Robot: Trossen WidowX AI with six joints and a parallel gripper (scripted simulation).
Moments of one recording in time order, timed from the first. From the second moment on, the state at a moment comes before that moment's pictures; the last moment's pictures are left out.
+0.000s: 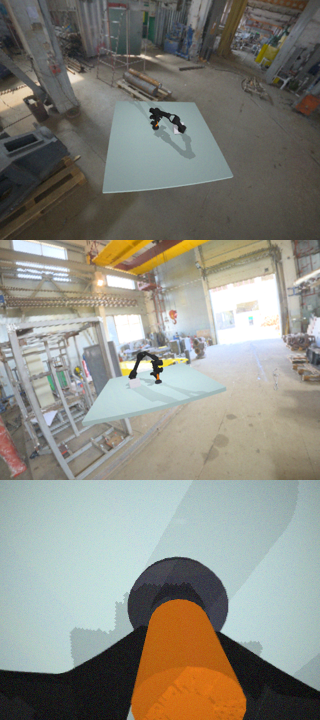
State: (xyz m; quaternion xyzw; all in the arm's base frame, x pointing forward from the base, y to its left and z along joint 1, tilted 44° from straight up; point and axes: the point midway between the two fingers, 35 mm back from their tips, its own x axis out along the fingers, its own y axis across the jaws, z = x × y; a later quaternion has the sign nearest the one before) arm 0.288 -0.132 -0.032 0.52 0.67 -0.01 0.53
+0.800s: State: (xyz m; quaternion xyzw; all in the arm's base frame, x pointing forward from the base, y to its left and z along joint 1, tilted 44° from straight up) arm 0.288 -0.129 -0.034 0.51 0.67 0.00 0.54
